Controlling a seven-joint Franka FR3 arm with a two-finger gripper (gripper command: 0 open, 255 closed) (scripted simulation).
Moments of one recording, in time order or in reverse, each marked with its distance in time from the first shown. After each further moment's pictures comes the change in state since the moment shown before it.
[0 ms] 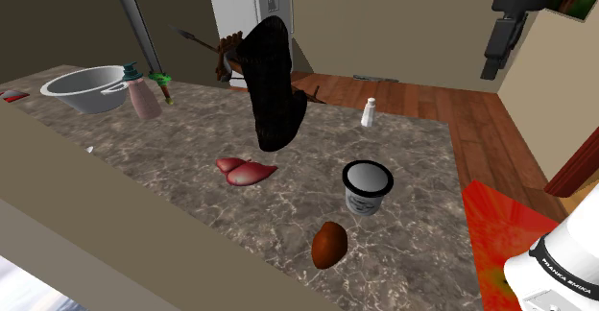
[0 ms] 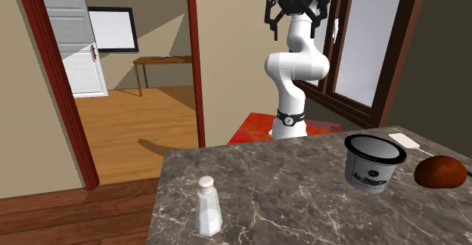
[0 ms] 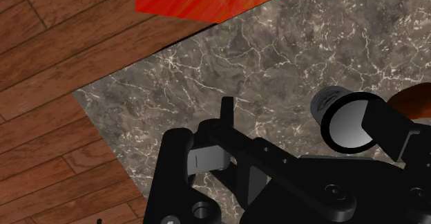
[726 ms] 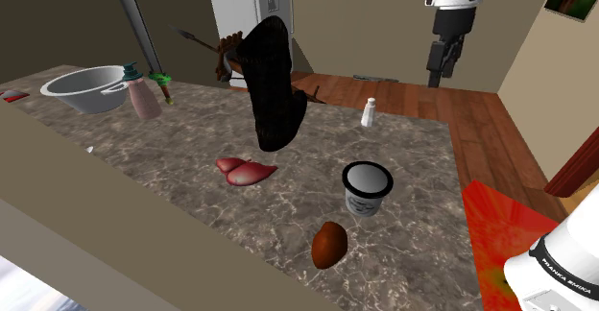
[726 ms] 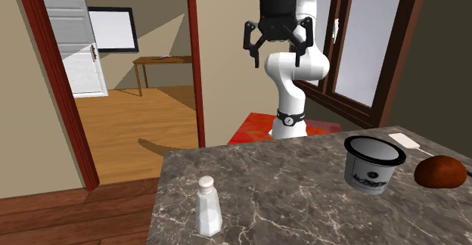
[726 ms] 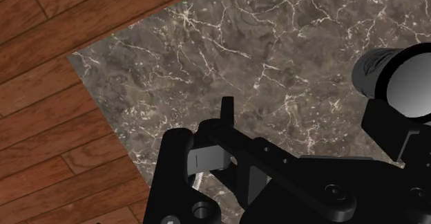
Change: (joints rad) arm -0.009 0.322 -0.030 0.084 -0.030 0.203 -0.045
